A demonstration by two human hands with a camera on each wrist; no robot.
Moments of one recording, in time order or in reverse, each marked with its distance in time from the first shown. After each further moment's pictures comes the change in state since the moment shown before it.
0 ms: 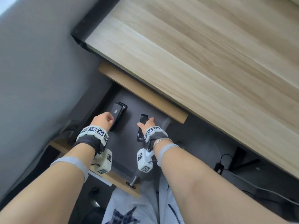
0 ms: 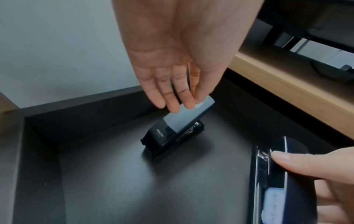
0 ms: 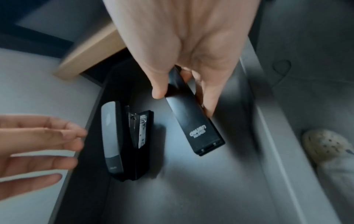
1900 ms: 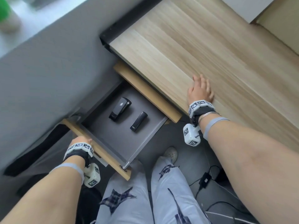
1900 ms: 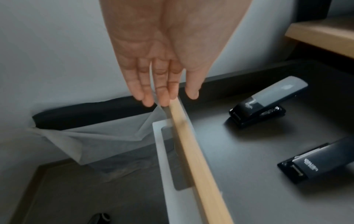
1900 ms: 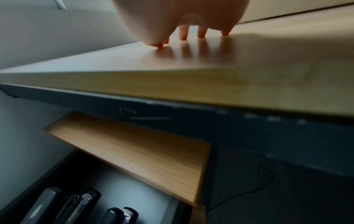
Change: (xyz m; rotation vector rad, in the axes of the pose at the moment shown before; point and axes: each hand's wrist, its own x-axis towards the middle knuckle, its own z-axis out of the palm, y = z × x) left_hand -0.106 -0.088 0.006 -0.027 -0.086 -0.600; right_hand -0.054 -0.020 -0.185 -0.527 0.897 -0.565
